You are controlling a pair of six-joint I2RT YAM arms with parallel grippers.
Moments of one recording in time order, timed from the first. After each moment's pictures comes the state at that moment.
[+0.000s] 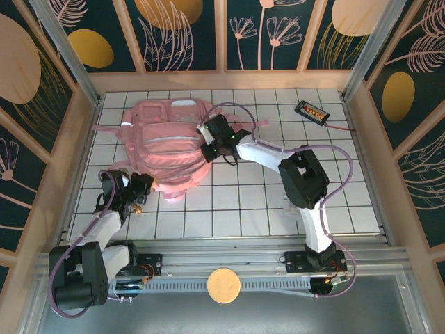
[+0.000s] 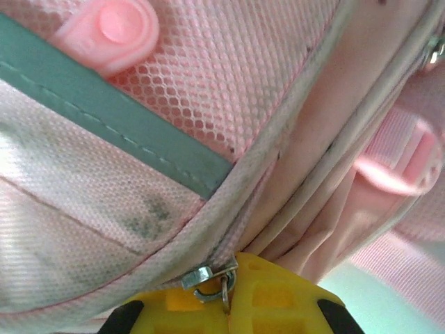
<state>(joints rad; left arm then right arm) 0.12 1.05 0.26 0.13 0.52 -1.15 0.74 2.06 1.54 -0.33 -0.07 0.01</state>
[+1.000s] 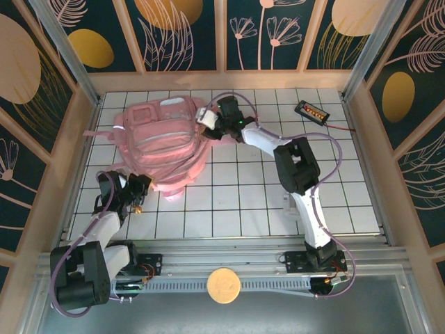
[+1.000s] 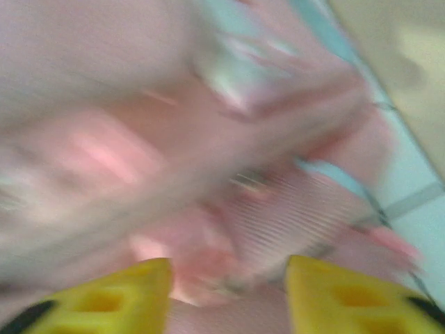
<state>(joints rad) 0.17 1.05 0.24 0.12 0.53 -1.11 0.55 2.27 1.79 -0.15 -0.27 -0.66</state>
